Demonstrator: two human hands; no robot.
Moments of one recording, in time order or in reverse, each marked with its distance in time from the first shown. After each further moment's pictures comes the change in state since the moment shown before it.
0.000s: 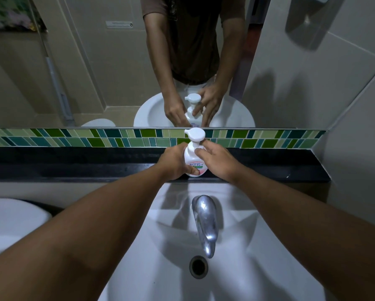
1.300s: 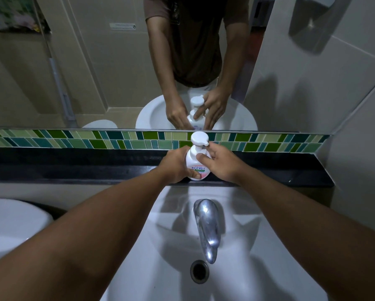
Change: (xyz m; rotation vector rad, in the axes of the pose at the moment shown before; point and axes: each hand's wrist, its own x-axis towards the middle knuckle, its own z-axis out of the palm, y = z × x) left_hand -0.003 0.002 -0.004 -0.017 -0.029 0.004; right_hand 0.009 0.012 -0.004 -0.047 -0.058 -0.040
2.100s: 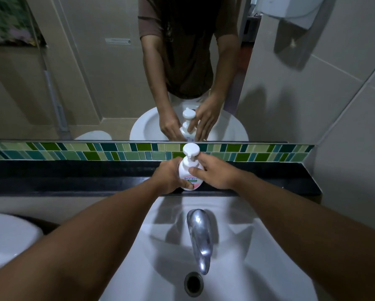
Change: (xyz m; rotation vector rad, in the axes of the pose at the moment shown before) left_hand -0.006 0.009 -0.003 0.032 0.014 -0.001; right_hand -0.005 -0.016 -0.018 -0.241 -0.121 -0.009
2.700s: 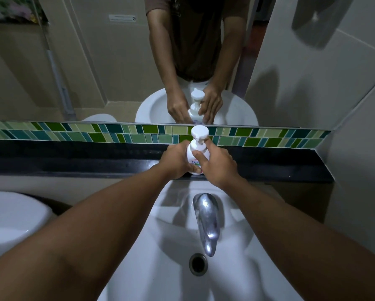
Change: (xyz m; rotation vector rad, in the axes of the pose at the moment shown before) left_hand 0.001 -0.004 0.009 0.022 0.056 -0.003; right_hand -0.006 -0.009 0.048 -0.115 0.341 0.169
